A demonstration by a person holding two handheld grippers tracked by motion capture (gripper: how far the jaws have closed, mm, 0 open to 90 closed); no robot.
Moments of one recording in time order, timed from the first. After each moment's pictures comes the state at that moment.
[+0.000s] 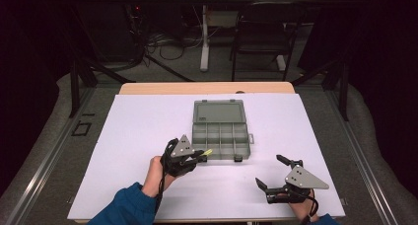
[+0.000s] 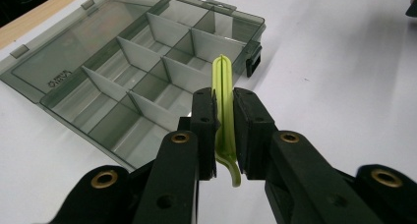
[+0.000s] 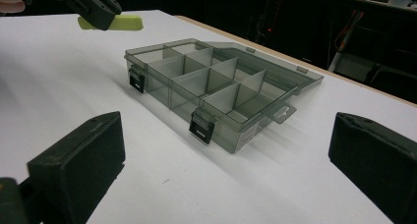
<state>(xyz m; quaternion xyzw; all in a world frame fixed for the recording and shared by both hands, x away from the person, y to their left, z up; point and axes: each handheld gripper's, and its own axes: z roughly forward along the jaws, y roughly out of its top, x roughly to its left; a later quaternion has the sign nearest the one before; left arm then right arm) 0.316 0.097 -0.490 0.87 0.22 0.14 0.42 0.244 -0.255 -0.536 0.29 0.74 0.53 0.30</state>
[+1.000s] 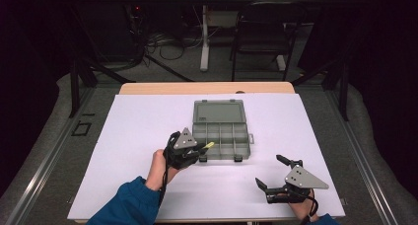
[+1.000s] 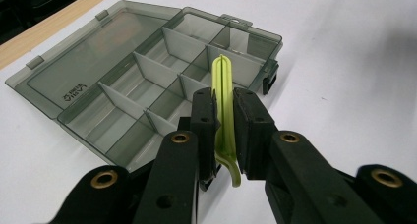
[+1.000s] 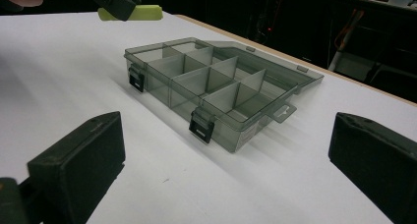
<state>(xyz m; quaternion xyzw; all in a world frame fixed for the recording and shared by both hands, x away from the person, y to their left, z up) 0.332 0.090 -0.484 0.86 0.24 0.14 0.43 0.244 -0.255 -0.537 0.29 0.74 0.53 0.30</state>
